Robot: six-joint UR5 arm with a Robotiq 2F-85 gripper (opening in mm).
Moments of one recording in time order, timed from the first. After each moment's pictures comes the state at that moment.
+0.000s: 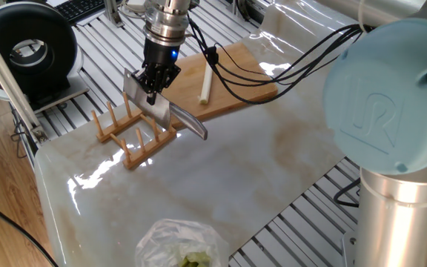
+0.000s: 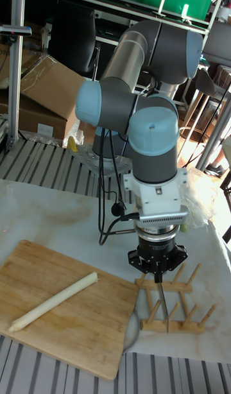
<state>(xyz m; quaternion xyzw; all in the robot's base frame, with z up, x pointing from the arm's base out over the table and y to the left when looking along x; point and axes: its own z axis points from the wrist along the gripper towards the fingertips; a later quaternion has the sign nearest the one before) 0.649 0.141 0.097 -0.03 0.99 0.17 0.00</state>
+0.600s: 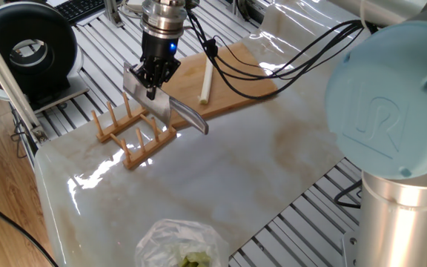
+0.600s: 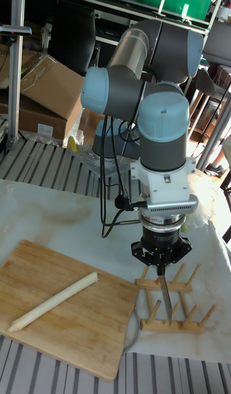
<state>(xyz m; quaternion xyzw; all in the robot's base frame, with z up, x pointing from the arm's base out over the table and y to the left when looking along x) 0.645 0.142 0.117 -0.03 0.99 0.16 0.00</state>
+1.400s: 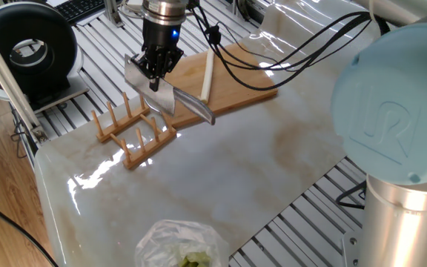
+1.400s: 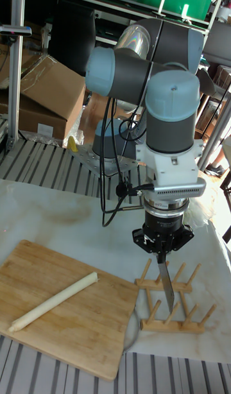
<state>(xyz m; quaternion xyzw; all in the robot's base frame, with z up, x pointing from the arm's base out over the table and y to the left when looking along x) 0.635 0.134 0.147 -0.04 0.99 0.15 -0.01</state>
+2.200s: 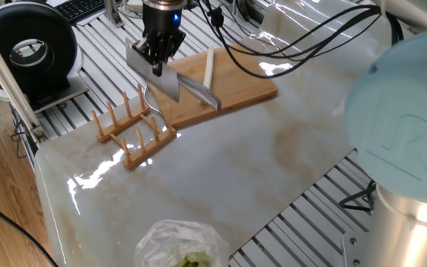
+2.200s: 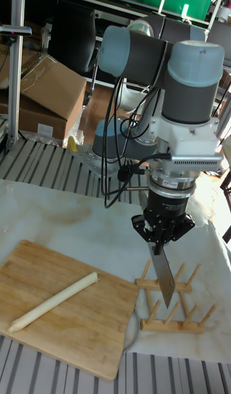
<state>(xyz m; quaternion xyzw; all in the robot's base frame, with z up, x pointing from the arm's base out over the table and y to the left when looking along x) 0.650 0.109 0.181 -0.06 0.99 0.08 0.04</state>
